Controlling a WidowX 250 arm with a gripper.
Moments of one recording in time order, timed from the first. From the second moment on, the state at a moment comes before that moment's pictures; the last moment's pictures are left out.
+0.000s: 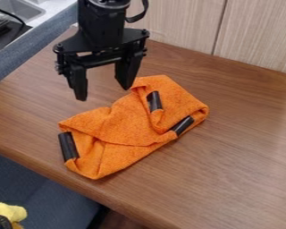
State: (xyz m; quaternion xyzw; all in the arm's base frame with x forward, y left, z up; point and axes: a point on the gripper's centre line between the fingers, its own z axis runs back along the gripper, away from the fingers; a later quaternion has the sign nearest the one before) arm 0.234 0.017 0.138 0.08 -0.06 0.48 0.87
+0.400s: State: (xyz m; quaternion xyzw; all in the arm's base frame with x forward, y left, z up) arm 0.241 0.011 0.129 0.07 -0.06 0.49 0.87
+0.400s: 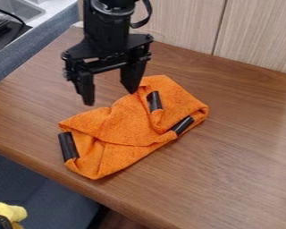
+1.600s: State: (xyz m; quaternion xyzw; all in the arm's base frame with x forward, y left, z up) arm 0.324 -0.014 0.051 0.07 -0.02 0.43 0.90
